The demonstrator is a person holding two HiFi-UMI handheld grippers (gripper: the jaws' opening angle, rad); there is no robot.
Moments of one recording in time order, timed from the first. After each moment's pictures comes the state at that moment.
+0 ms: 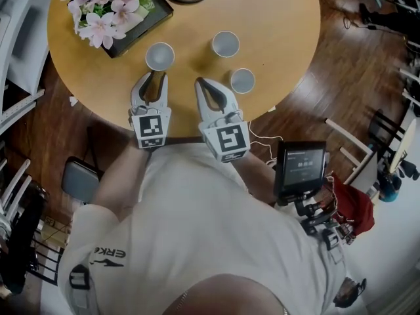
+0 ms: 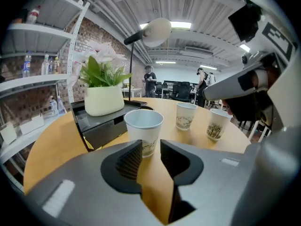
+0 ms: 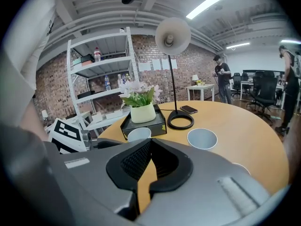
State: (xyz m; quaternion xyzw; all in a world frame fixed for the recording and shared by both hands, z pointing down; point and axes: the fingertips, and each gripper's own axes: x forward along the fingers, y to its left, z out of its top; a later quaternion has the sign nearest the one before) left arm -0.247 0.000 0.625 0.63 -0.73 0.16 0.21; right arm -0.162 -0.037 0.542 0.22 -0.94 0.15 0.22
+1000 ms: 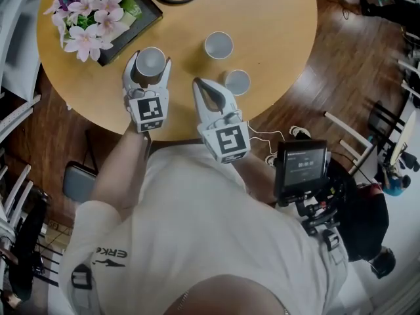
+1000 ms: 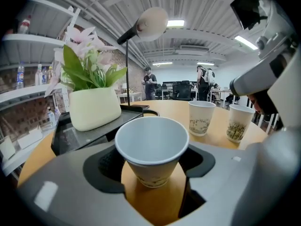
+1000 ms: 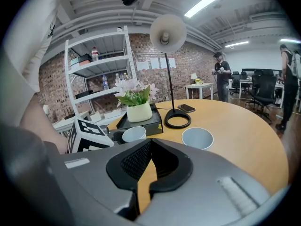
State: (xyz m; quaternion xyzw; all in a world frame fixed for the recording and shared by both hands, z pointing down) left arm -0.270 -0.058 0.638 0.63 -0.74 0.18 0.16; right arm -0.158 -0.049 0.550 0.22 -0.93 0.16 0.23
